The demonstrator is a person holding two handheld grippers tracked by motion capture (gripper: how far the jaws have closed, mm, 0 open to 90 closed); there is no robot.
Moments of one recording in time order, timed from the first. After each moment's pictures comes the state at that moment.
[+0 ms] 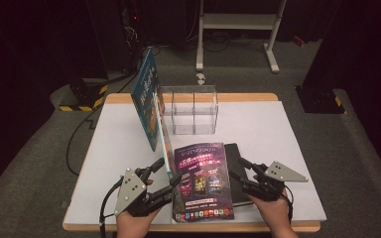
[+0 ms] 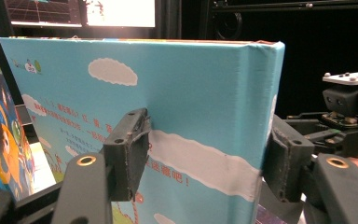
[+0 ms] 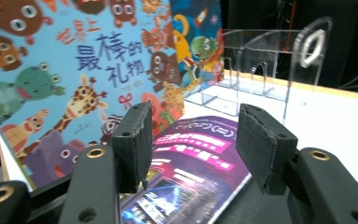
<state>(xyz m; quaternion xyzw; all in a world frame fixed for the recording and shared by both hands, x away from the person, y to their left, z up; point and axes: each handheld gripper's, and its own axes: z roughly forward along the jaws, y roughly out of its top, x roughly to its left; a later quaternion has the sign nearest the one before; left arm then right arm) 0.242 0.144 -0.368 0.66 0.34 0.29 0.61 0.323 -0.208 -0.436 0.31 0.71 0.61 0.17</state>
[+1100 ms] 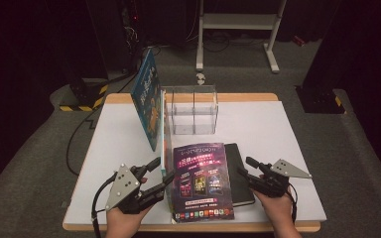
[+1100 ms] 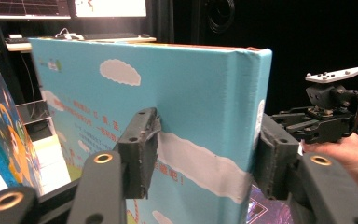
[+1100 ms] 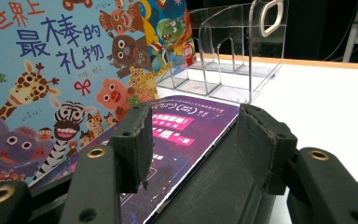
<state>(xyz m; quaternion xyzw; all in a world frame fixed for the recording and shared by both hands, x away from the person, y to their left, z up) 0.243 0.161 -0.358 0.68 0.32 0.28 0.60 0.337 -0.227 -0.455 0.36 0.70 0.59 0.17</state>
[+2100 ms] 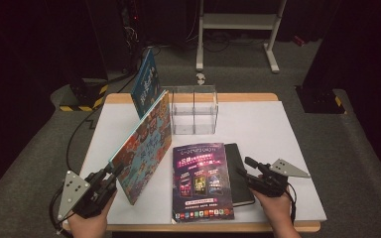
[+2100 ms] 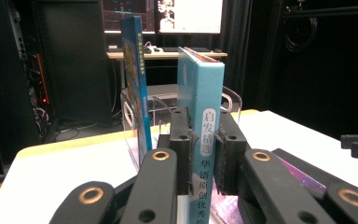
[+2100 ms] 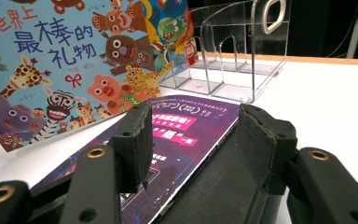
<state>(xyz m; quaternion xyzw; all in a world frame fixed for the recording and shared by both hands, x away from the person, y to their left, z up) 0.225 0.241 -0.364 0.61 0.41 0.37 0.57 0.339 -0.225 -0.456 0.37 0.70 0.59 0.16</state>
